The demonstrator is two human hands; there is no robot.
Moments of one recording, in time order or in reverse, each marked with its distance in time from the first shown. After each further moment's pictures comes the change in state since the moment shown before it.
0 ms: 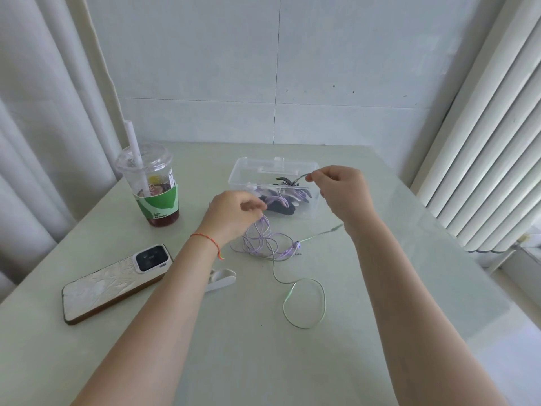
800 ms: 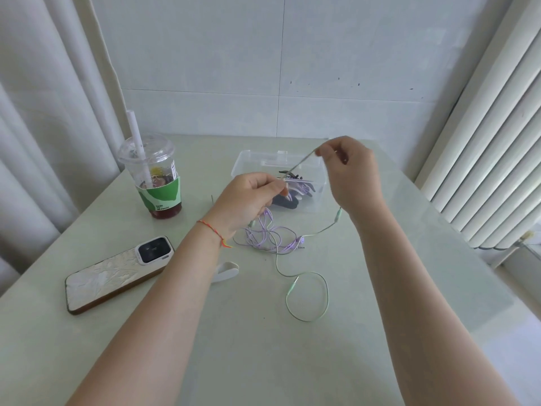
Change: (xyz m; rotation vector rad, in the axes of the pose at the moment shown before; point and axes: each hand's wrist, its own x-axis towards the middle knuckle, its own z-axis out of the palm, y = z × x) left_hand -0.012 0.036 -0.004 -0.516 -0.150 0.016; right_hand -0.003 -0.015 -0.001 -0.050 0.138 -0.233
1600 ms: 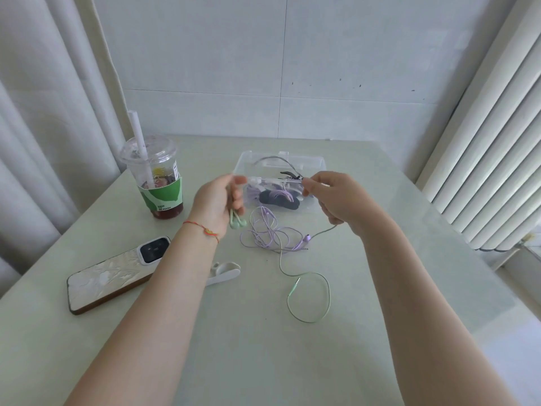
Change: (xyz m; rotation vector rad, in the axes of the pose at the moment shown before) left_hand 0.019 -0.030 -0.027 -0.592 0.357 -0.276; right_hand -0.004 0.024 0.006 -0.018 -0.459 0.322
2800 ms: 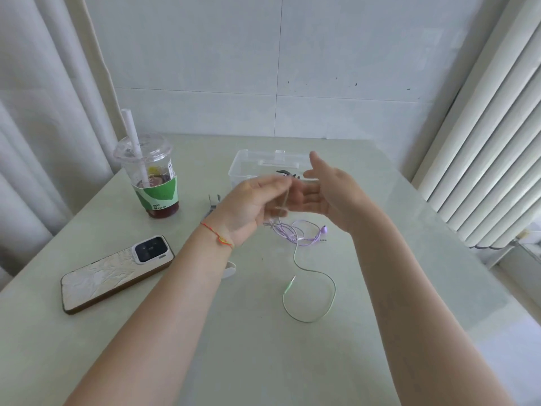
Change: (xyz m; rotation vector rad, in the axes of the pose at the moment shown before) left_hand -0.040 -0.004 0.035 0.181 -0.605 0.106; right_hand -0.017 -0.023 0.003 0.560 -0.121 0.105
